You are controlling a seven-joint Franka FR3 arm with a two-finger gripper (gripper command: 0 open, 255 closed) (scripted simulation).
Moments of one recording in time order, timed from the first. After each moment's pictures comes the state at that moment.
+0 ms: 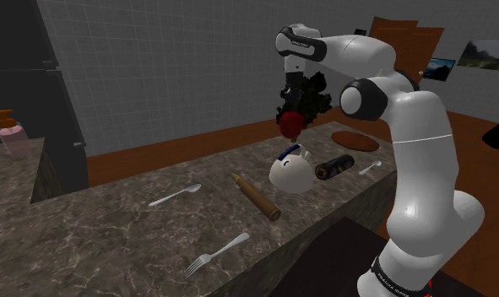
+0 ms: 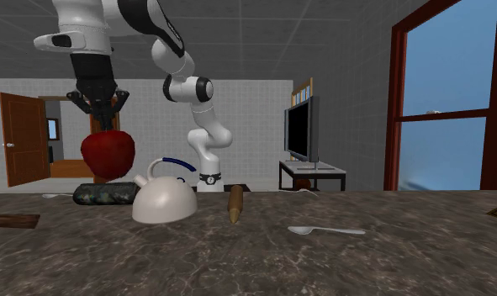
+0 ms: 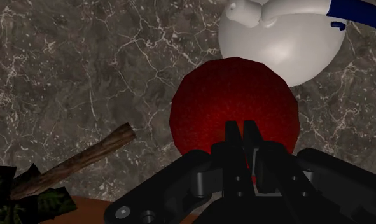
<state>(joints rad) -0.37 0.57 -0.10 -0.91 0.01 1.25 -0.47</state>
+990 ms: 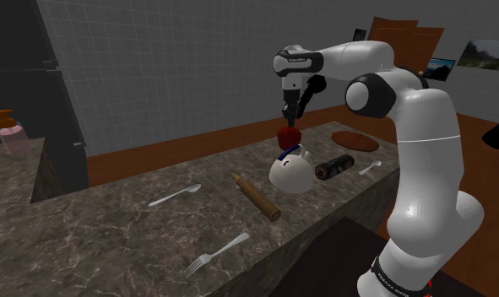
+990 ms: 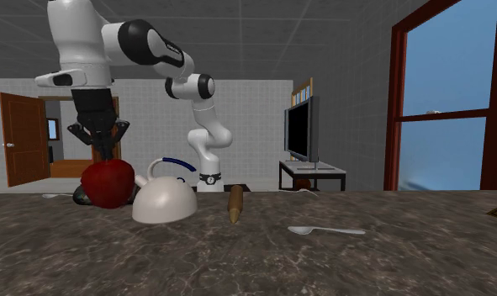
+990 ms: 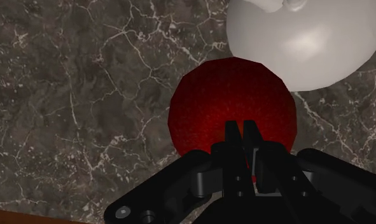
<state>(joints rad) -0.36 0.51 -0.10 -1.21 0.01 1.49 -0.47</state>
